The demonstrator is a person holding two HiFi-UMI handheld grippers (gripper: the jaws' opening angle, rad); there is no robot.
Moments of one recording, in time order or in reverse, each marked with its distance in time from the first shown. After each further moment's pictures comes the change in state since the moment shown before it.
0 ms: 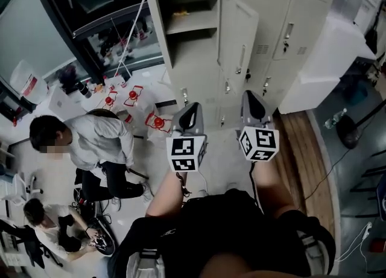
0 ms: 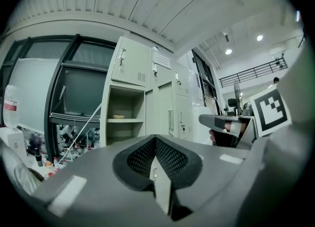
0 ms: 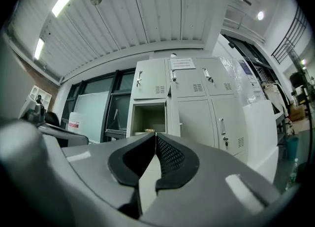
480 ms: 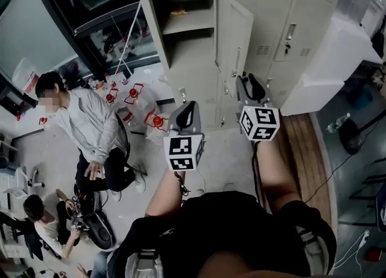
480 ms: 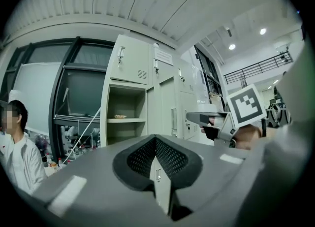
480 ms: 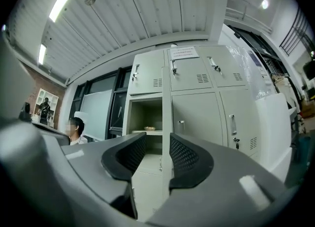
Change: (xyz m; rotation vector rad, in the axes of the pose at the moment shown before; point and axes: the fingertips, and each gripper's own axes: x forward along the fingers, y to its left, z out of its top) left arm 0.030 -0.010 0.000 0.019 0.015 0.062; right arm 0.069 -0.046 -0.006 0.011 0.043 0.093
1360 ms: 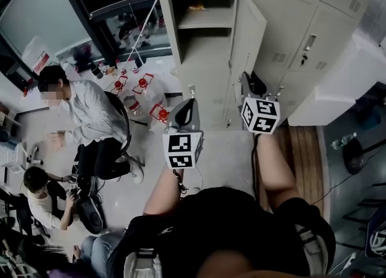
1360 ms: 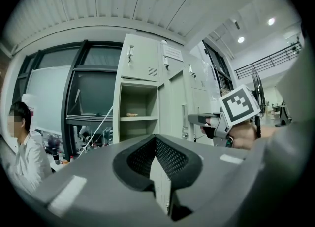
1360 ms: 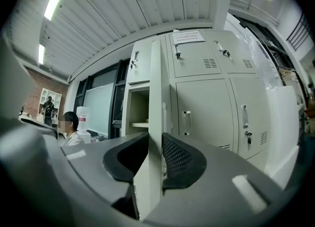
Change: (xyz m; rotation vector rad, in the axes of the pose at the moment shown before) left arm 0.007 0.032 -0.008 -0.004 0.020 0.134; right arm 0.060 0.000 -0.023 0.009 0.098 0.051
